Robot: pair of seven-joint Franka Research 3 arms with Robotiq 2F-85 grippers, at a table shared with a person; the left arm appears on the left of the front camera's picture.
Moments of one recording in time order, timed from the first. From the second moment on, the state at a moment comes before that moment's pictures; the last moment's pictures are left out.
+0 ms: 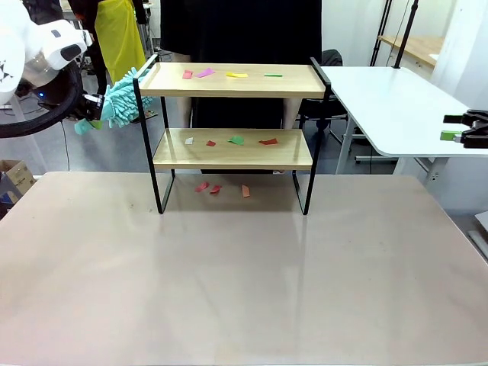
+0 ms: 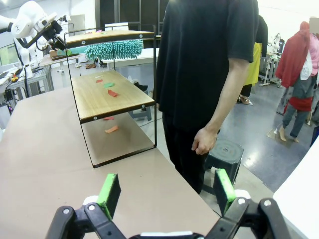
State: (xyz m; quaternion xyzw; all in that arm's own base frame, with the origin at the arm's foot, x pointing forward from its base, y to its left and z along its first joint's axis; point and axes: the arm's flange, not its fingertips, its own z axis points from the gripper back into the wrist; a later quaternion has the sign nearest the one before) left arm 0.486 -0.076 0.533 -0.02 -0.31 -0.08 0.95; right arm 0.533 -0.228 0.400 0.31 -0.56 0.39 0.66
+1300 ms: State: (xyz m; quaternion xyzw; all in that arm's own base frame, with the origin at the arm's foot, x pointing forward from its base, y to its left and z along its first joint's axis) left arm 0.386 0.000 0.707 0.15 -0.10 -0.40 0.90; right arm 0.533 -0.228 0.400 0.31 -0.56 0.39 0.66
